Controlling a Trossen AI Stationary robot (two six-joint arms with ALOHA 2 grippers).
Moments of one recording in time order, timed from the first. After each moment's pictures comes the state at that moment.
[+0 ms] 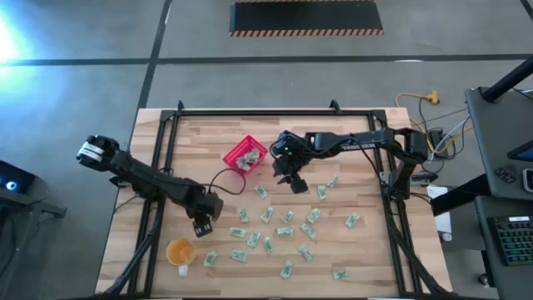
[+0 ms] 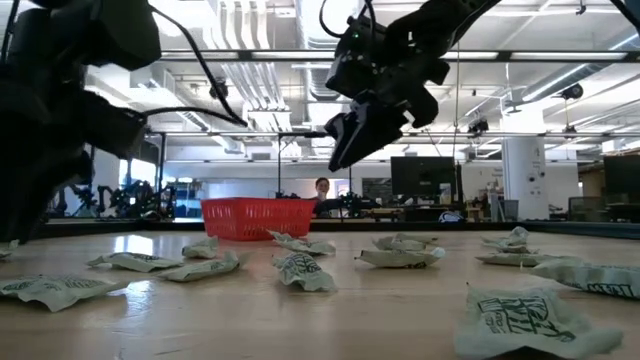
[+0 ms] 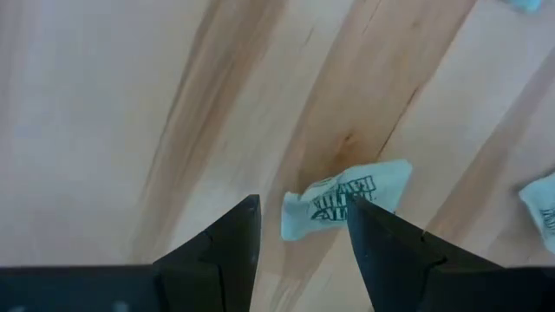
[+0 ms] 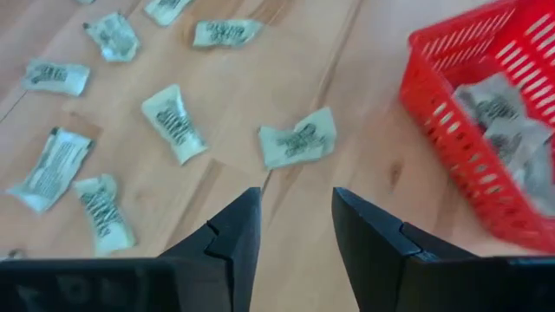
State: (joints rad) left arm -0.34 1.37 0.67 -0.72 0.17 -0.78; right arm -0.21 1.80 1.22 -0.40 -0.40 -0.47
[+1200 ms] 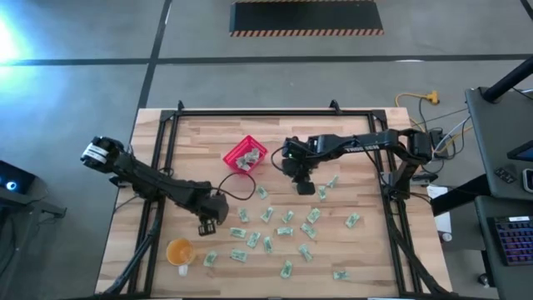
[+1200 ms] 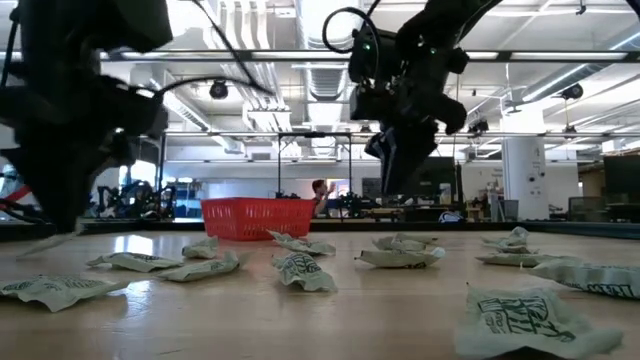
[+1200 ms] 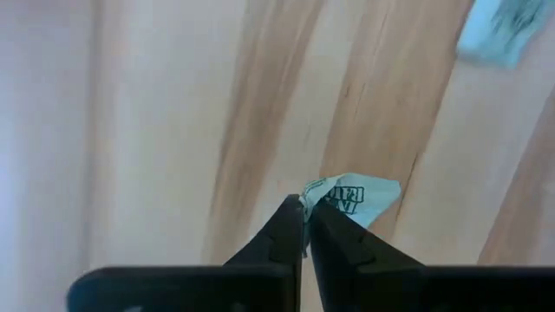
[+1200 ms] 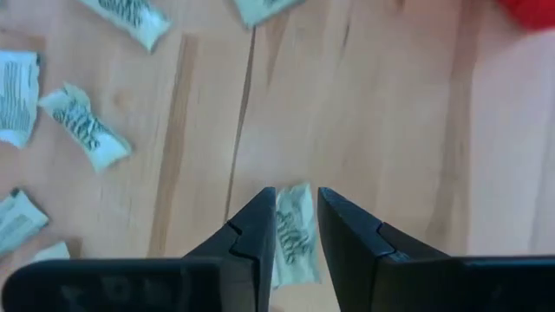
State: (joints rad) left arm -0.35 1.42 0.76 -0.72 -0.05 -0.55; right arm -0.19 1.77 1.18 -0.64 -0.20 -0.26
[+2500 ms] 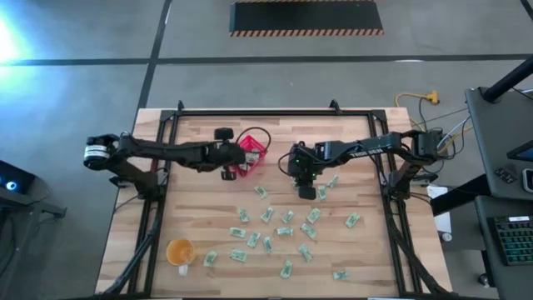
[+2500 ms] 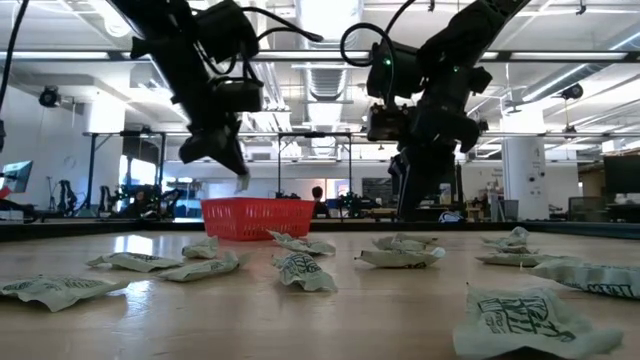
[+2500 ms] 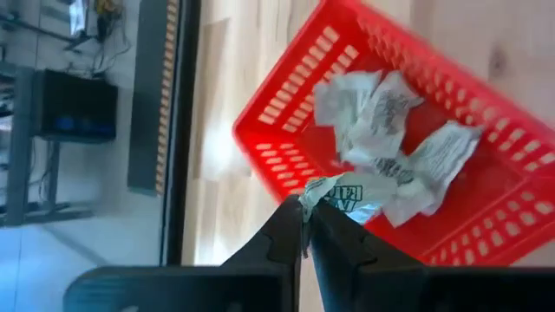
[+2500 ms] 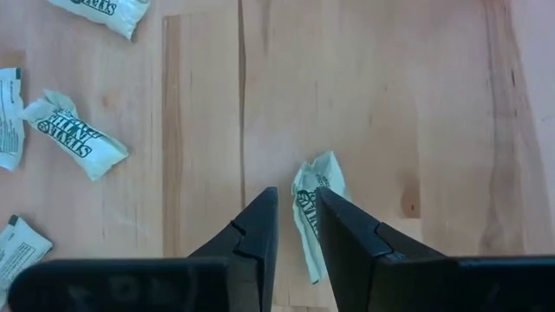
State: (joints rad) left arm 0.15 1.41 0.86 -0.39 -0.55 0.35; right arm -0.17 1.72 1.00 -0.45 -0.21 -0.06
